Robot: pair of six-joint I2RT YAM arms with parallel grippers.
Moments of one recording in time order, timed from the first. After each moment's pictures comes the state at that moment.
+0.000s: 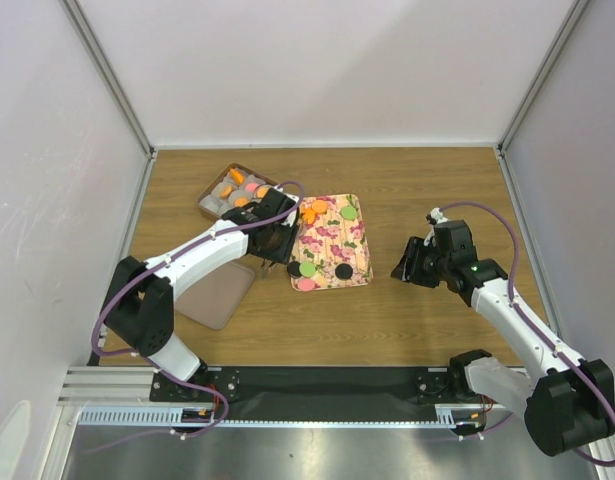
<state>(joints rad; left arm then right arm) -0.61 1.59 1.18 -0.68 -0.14 -0.25 0.29 1.03 0.69 -0.50 -0.23 0.49</state>
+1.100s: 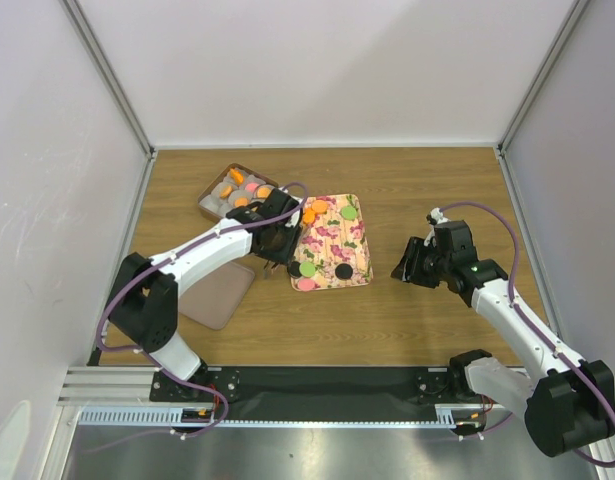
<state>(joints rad) -0.62 1.62 1.19 -0.69 -0.10 -0.24 0.29 1.02 0.69 -0.50 -0.23 0.49</state>
